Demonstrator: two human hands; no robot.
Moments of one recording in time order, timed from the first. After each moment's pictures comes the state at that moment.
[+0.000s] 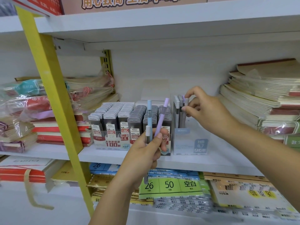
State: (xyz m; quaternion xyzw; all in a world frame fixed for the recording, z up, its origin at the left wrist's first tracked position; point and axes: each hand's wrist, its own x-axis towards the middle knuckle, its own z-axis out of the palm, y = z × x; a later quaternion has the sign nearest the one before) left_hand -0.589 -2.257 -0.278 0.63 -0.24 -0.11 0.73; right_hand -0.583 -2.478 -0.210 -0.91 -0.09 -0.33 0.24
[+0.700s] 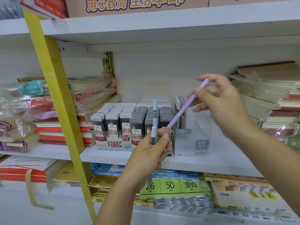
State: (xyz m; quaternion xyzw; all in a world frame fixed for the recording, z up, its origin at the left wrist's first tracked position) left_hand -0.595 -2.262 -0.276 0.62 -0.26 -0.11 0.73; right_hand -0.622 -2.449 -0.182 -0.72 -0.11 -0.36 0.58
